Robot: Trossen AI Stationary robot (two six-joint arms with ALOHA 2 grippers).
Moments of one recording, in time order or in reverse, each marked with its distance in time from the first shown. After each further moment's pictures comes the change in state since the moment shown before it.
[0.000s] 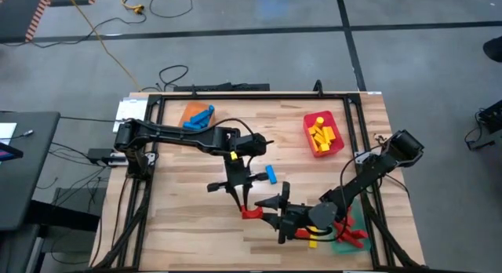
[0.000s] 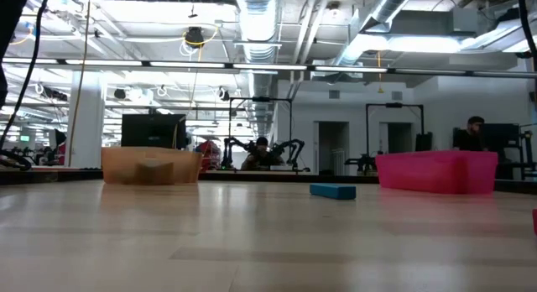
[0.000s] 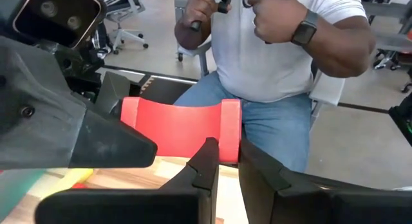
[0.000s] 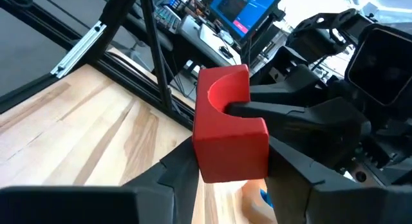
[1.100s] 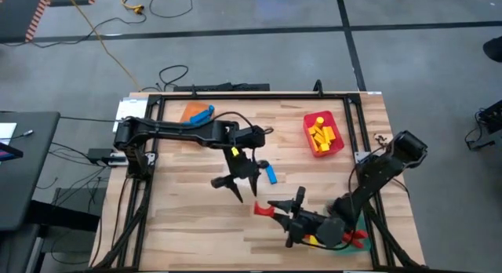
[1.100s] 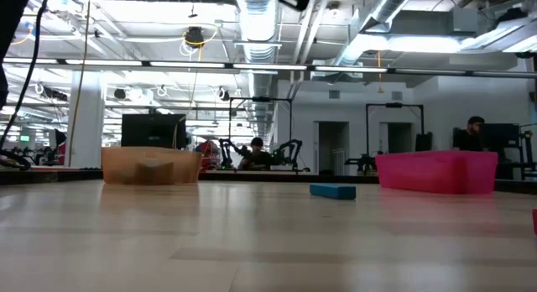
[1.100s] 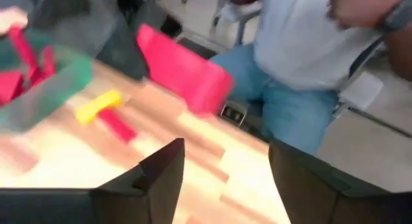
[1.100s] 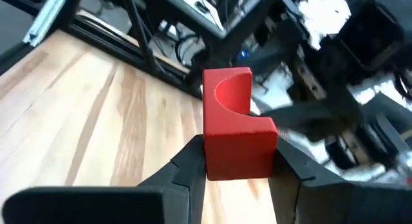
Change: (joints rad) left arm 0.045 -0.017 0.012 -0.057 -0.153 -0.198; right arm 0.117 -0.020 0.001 -0.207 0.304 0.224
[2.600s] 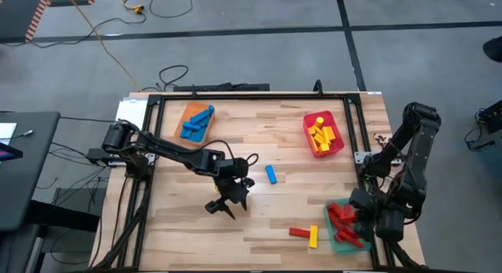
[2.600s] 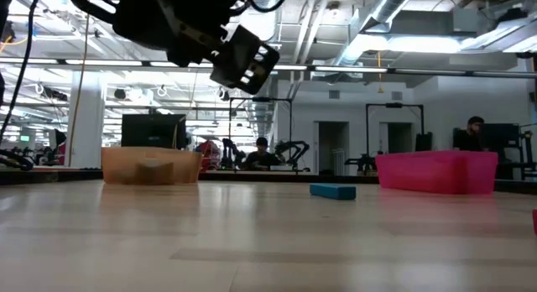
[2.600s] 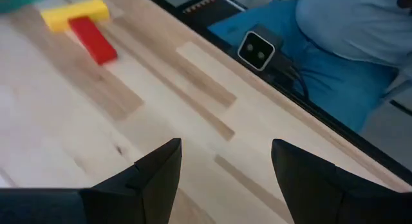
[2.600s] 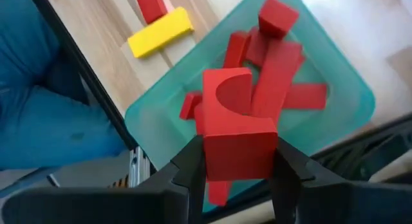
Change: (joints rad) left arm -0.158 -0.082 -0.529 0.555 -0.294 -0.278; right arm 0.388 -0.500 0.000 -1.554 -0.896 2.131
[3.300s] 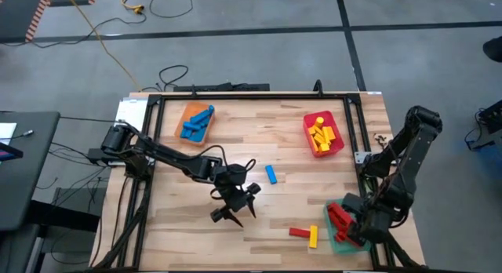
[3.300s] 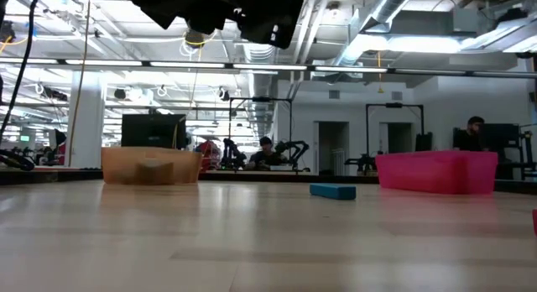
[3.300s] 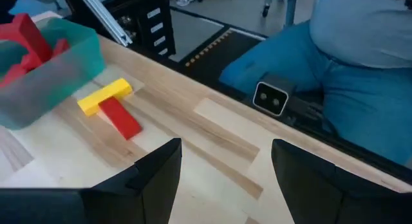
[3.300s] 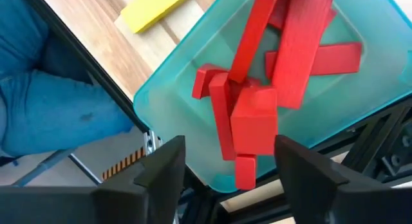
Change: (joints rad) left arm -0.077 0.002 -0.001 0.250 -0.080 0.027; right arm -0.116 0.062 0.000 0.092 -0.216 0.005
